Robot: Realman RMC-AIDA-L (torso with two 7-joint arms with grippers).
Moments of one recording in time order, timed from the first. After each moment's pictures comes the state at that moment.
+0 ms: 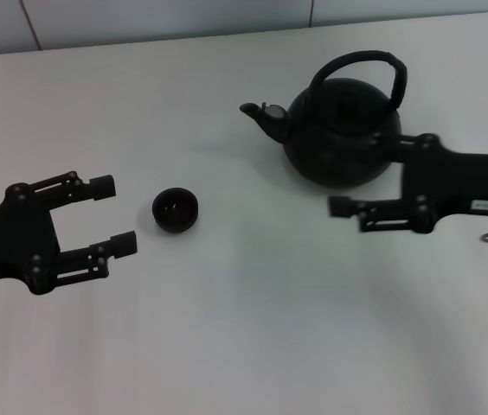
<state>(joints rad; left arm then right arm) -0.32 -1.95 1.16 0.69 1.45 1.66 -1.19 0.25 2.08 -0.96 -1.02 -1.70 -1.62 1.44</state>
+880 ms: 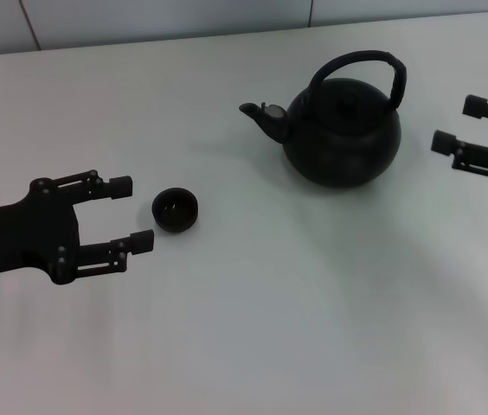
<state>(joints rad) -0.38 -1.96 1.14 0.70 1.55 1.61 -1.23 0.18 2.09 -0.68 -0.95 -1.70 -1.50 1.36</state>
